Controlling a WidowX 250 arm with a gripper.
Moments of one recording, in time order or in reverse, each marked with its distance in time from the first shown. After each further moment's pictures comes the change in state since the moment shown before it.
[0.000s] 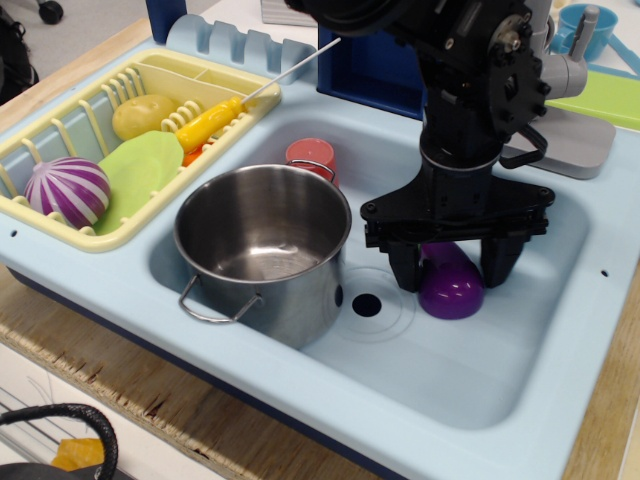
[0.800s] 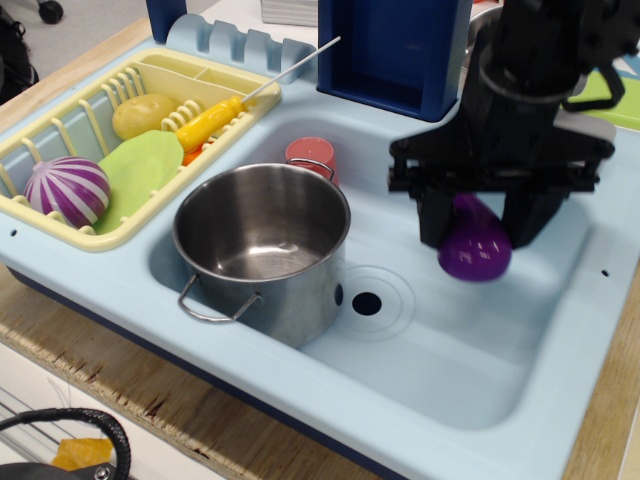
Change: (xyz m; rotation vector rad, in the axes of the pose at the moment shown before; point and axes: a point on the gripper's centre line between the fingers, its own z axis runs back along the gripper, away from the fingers) arm -0.003 -0.007 0.062 0.134 -0.061 -0.019
